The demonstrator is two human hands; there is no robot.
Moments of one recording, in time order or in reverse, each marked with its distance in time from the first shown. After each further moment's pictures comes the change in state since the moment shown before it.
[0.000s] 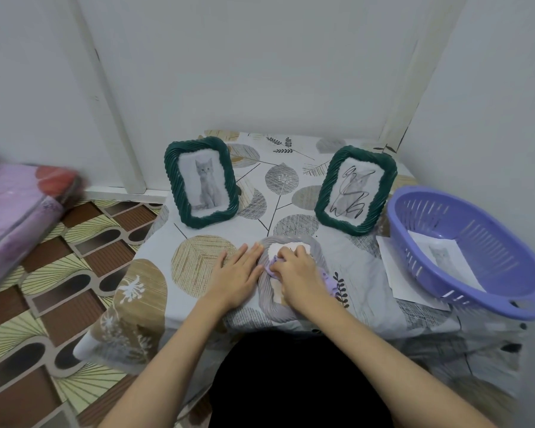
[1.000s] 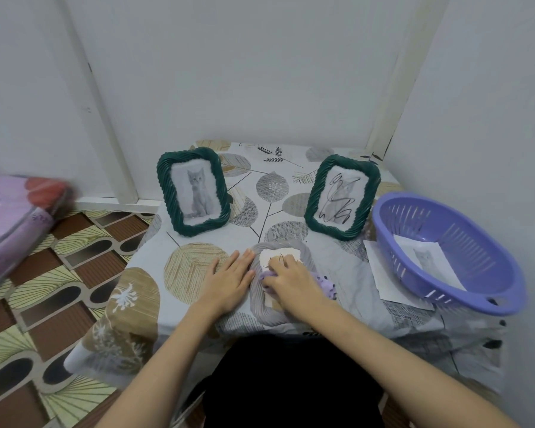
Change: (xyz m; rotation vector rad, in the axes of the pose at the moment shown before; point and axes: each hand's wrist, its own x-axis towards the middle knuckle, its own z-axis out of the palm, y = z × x) left_hand 0.000 0.001 -0.001 -0.006 0.001 -0.002; right_hand -0.009 0.004 -0.017 -0.183 -0.064 -0.180
